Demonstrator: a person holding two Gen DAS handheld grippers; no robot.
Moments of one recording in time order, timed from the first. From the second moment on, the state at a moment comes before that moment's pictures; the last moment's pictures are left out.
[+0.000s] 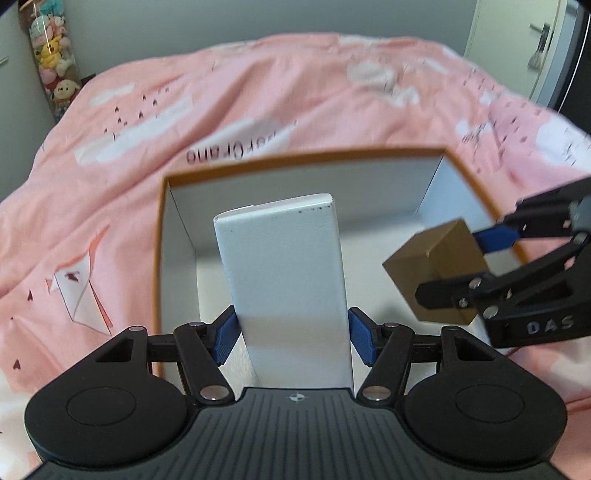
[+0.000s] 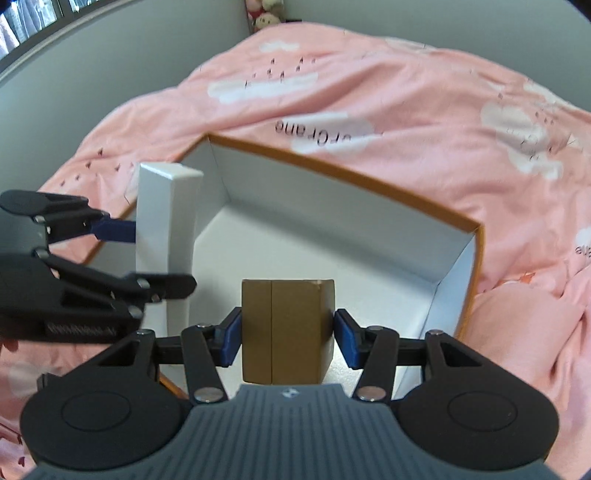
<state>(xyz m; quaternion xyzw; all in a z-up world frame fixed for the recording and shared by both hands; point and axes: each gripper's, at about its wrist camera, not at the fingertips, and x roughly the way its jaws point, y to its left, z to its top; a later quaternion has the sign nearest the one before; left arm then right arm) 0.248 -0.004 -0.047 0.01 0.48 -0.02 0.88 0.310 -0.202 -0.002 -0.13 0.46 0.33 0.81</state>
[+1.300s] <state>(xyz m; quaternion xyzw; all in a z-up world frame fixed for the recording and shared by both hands) 0.251 0.011 -0.052 0.01 0.46 0.00 0.89 0.337 -0.177 -0.032 -0.11 0.52 0.32 0.79</state>
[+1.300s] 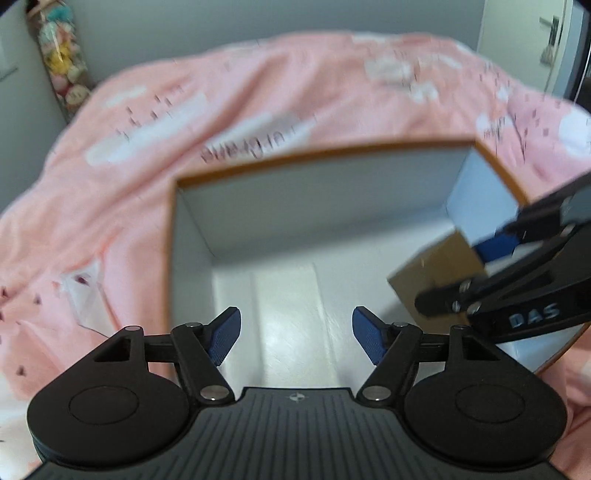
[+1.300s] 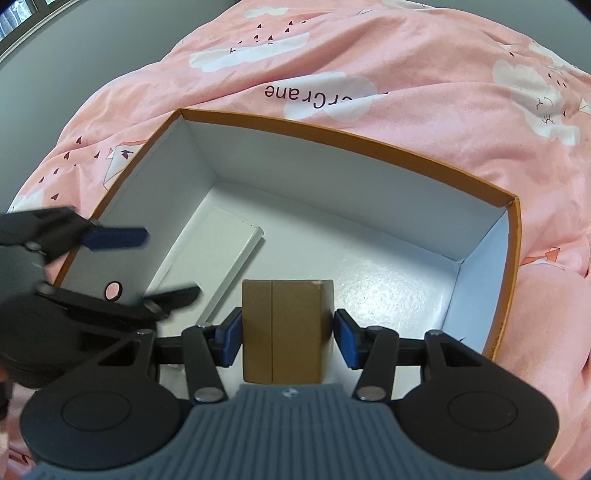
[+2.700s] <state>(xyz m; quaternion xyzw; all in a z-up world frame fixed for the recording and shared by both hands) 0.239 0.122 -0.056 -0.17 0.45 0.02 0.88 0.325 -0.089 -0.039 -0.22 0.44 0.41 0.76</state>
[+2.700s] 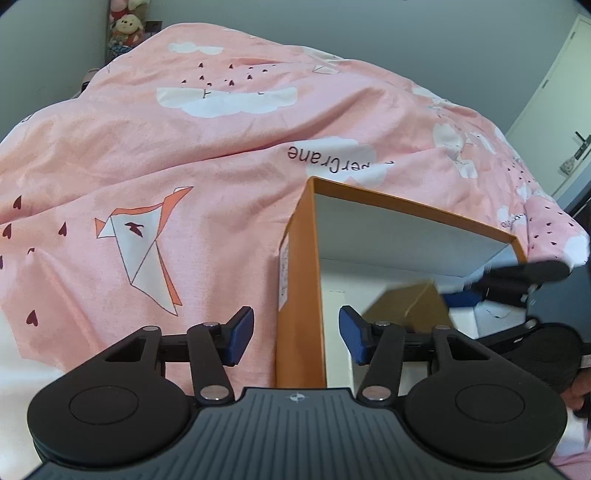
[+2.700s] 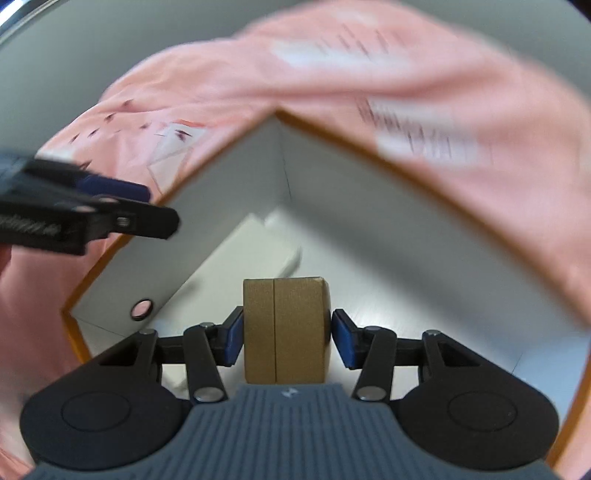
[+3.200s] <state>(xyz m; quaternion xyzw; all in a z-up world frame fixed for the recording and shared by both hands) 0.246 0.117 -0.072 -0.18 0.46 0.03 0.87 0.323 -0.031 -0.057 -0.45 0.21 0.51 0.70</state>
